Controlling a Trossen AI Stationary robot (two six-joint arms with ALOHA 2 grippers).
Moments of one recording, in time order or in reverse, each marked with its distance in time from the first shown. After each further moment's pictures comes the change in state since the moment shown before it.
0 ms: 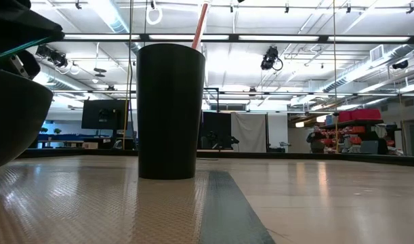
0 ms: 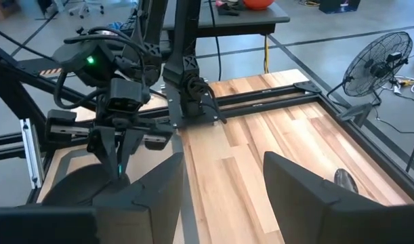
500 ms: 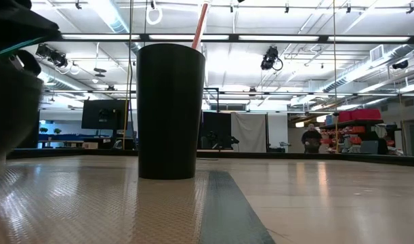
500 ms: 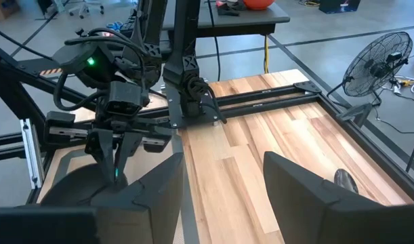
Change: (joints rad) left arm 0.001 0.008 0.000 0.003 0.045 -0.008; right arm 0.000 0.000 0.000 0.000 0.000 0.000
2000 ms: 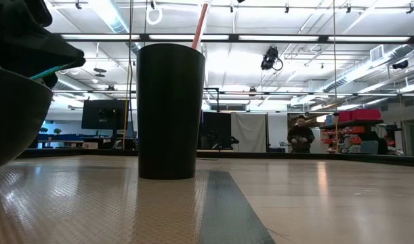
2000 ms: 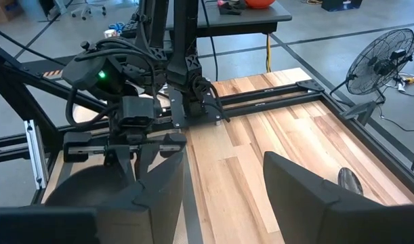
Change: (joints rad) left arm 0.121 0.040 0.001 -0.042 0.075 0.035; right arm 0.000 0.000 0.000 0.000 -0.008 0.012
